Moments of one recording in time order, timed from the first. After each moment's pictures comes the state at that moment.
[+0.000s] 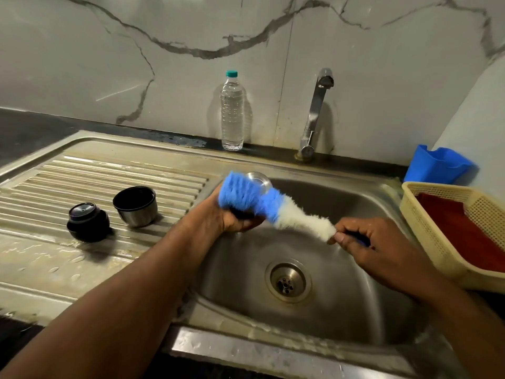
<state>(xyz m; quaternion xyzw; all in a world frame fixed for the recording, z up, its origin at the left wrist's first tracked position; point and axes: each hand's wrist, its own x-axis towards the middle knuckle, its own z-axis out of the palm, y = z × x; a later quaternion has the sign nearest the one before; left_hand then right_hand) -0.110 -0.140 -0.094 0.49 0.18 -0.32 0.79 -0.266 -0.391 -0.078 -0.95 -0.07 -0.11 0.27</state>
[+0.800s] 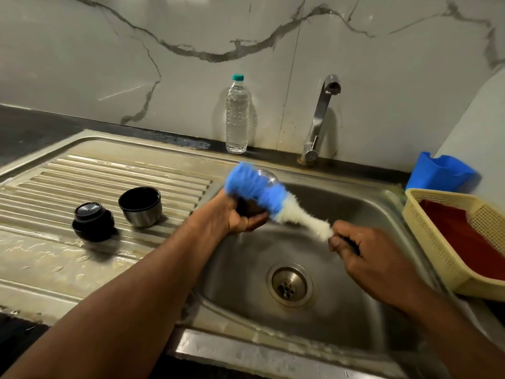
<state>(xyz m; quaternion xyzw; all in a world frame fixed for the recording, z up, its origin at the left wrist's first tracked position) -0.109 -0.141 -0.090 0.44 0.18 -0.34 0.81 -0.263 -0.372 -0.088 -0.97 -0.05 -0.14 0.21</state>
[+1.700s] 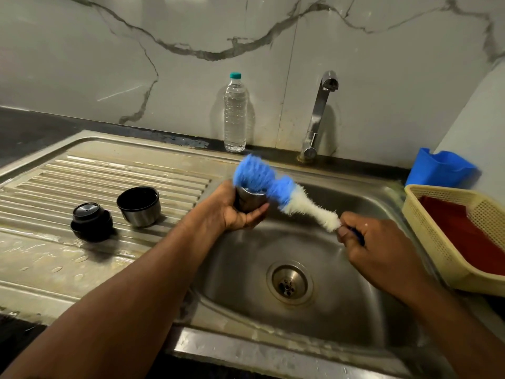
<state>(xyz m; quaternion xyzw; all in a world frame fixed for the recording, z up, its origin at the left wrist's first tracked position) -0.100 -0.137 -0.094 0.42 0.18 -0.36 0.81 -0.261 -0.381 -0.088 -0.97 -0.05 -0.18 0.18</state>
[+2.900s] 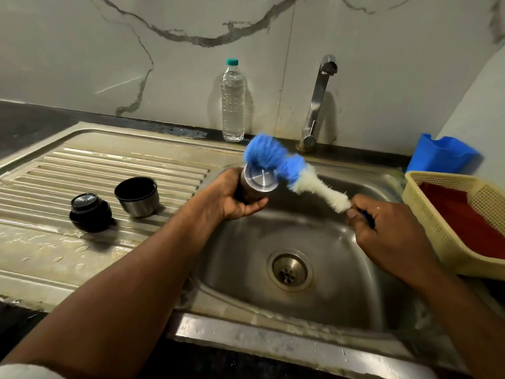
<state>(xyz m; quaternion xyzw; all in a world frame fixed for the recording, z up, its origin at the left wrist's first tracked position) -0.093 -0.144 -0.097 0.53 0.15 -0.29 0.78 -0.266 -0.385 -0.079 -0.96 -0.03 -0.21 0.19</state>
